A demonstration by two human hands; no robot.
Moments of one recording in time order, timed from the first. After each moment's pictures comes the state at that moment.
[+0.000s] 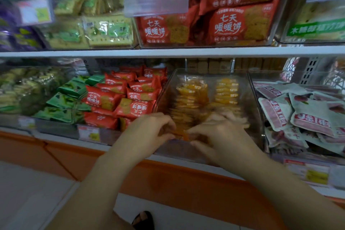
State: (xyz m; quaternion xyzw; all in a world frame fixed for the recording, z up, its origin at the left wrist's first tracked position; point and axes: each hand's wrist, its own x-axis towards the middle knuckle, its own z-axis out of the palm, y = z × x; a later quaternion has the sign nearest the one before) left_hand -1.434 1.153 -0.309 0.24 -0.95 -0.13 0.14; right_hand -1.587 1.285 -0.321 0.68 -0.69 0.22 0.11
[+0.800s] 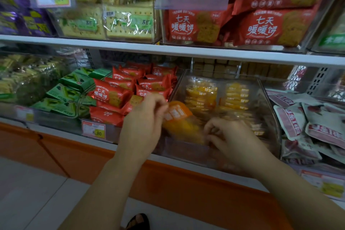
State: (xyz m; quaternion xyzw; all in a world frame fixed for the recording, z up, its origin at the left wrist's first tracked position) left_hand -1.417 1.137 -0.323 0.25 -0.84 -0.14 0.46; right_hand -1.585 1.263 -0.323 0.62 -0.74 0.25 0.00
